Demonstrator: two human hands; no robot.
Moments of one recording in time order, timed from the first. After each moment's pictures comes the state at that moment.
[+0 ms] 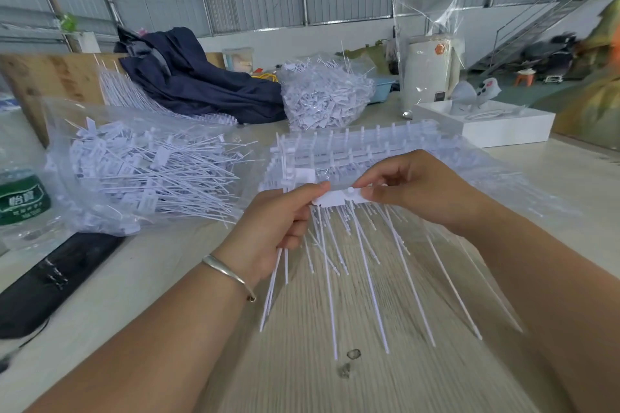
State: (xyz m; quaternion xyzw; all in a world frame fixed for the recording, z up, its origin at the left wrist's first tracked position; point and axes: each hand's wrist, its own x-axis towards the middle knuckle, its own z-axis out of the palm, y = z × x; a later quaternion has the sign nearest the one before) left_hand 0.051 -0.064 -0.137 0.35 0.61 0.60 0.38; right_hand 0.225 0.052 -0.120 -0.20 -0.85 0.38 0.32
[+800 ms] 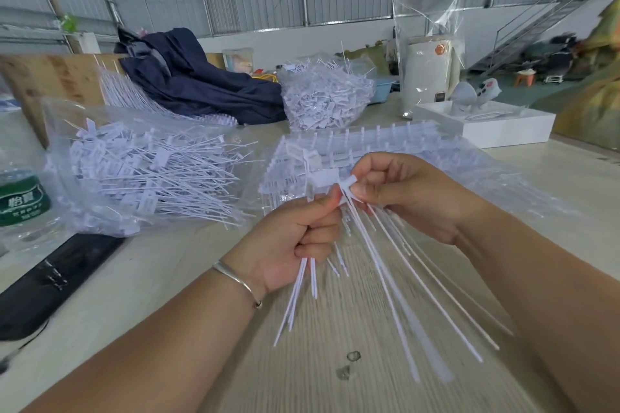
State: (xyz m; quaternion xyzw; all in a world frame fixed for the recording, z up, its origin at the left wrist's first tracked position) left_hand 0.062 -0.067 -0.145 0.39 0.41 0.57 0.59; right_hand 0.217 0.042 -0.122 -0.10 -0.75 0.59 0.28
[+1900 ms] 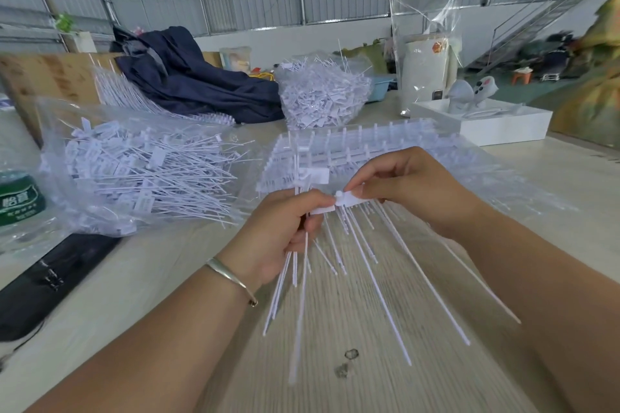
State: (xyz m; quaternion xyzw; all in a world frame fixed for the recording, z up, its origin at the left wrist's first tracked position) left_hand 0.058 -0.065 -0.140 0.41 0.59 0.57 0.39; right_hand 0.219 0.043 -0.119 -0.18 -0.80 0.46 0.34
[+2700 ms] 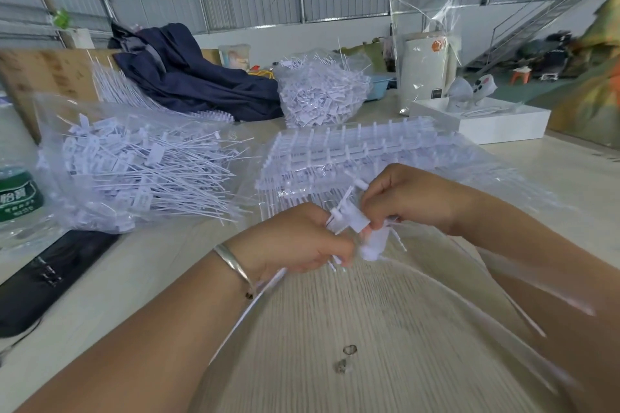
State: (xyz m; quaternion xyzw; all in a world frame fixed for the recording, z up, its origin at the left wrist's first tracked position) left_hand 0.067 -0.067 -0.136 0.58 0.69 0.26 0.33; right_hand 0.223 0.036 -0.108 -0.21 -0.86 0.44 0.14
